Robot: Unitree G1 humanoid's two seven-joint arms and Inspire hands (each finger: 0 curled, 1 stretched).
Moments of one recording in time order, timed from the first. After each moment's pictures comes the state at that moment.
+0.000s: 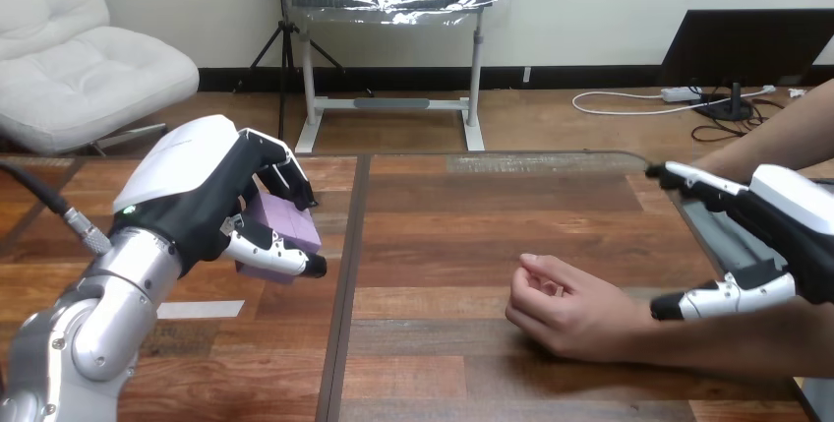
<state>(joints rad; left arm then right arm) -0.13 0.58 -0.10 -0.23 0.53 0.17 -0.28 -0.17 -0.80 -0.11 0.43 -0.36 -0.55 0.40</state>
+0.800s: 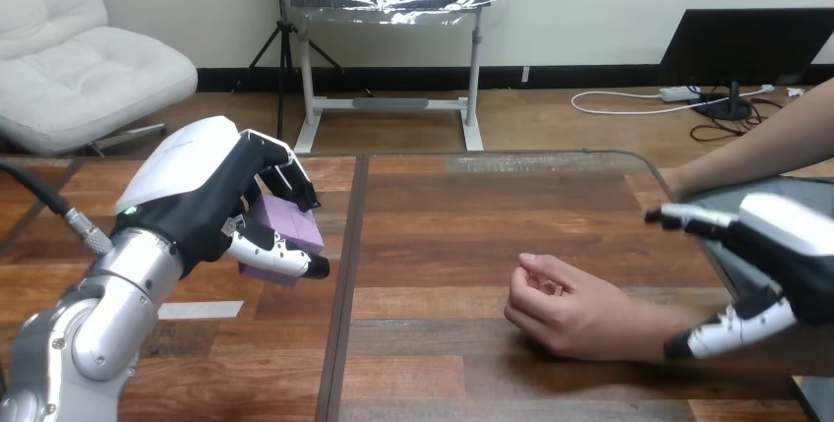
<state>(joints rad) -0.13 0.58 -0.10 -0.23 0.52 0.17 -0.29 -0.17 -0.85 -0.04 0.45 -0.43 -0.52 0.41</state>
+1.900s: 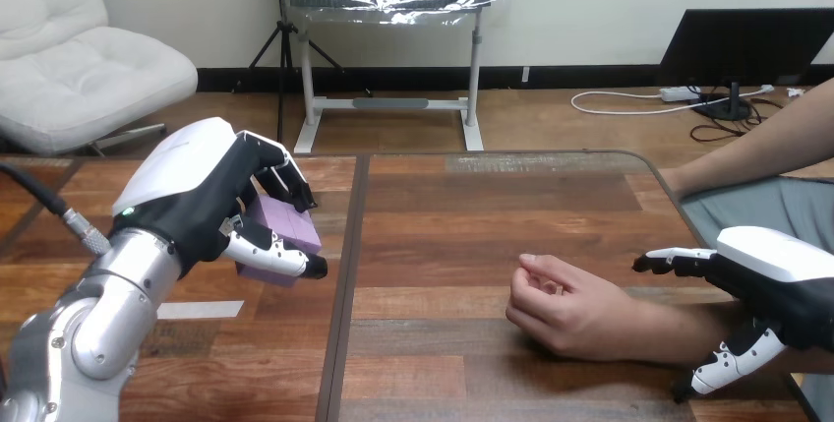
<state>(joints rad) -0.13 0.57 -0.10 -0.25 0.52 0.21 -0.30 -0.17 -0.87 0.05 0.47 -0.50 -0.53 0.40</state>
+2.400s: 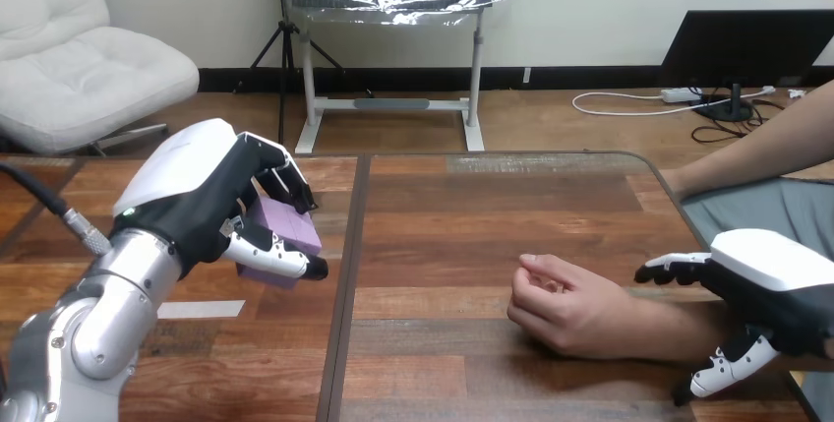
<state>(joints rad) -0.13 0.57 -0.10 -0.25 0.52 0.21 -0.30 -0.17 -0.87 0.10 0.49 -0.59 -0.53 0.27</state>
